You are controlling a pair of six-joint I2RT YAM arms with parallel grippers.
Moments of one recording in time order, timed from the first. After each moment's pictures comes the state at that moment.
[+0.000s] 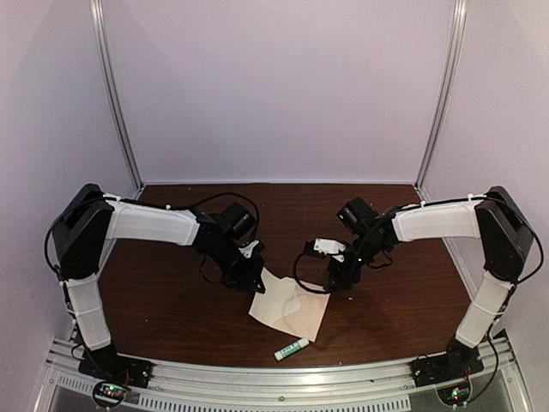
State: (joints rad) left arm -0.82 1.90 1.23 -0.51 0.47 -0.70; right arm 0.65 1.74 1.07 -0.50 -0.35 -0.55
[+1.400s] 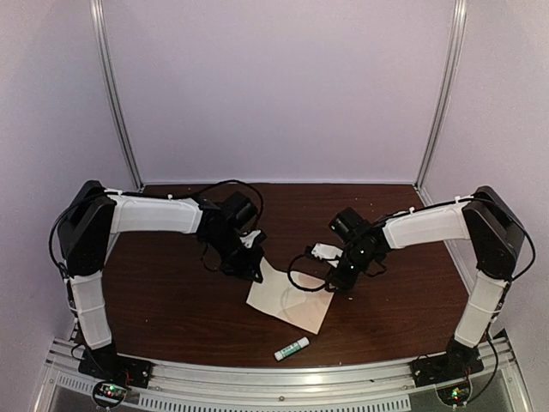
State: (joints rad) left arm -0.79 1.94 1.36 -0.65 0.39 -0.54; right arm 0.69 1.80 1.06 -0.46 -0.13 -0.32
